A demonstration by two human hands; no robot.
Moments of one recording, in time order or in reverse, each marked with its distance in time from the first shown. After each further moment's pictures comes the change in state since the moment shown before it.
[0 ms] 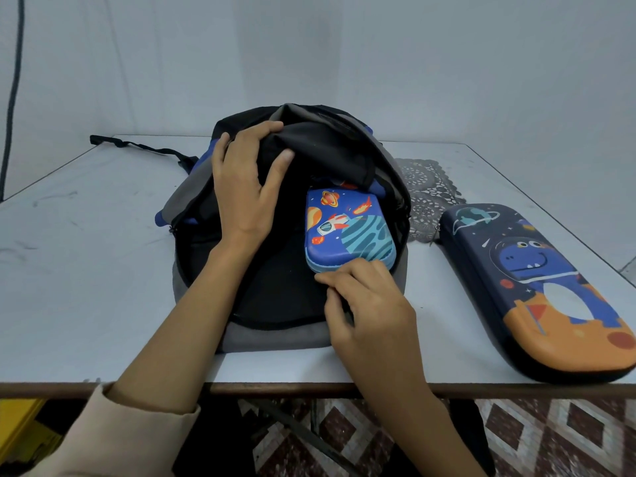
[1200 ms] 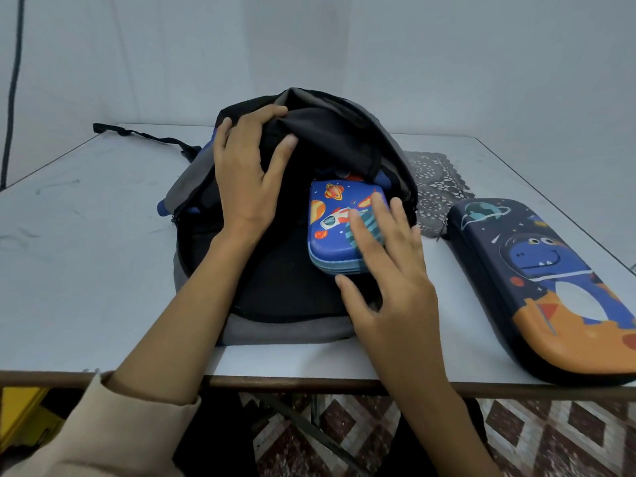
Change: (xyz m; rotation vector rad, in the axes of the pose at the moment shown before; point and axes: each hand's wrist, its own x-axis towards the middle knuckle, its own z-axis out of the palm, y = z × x) left_hand 0.003 0.001 0.000 -0.008 0.015 0.008; right_hand 0.013 0.008 -0.010 0.100 -0.018 0.045
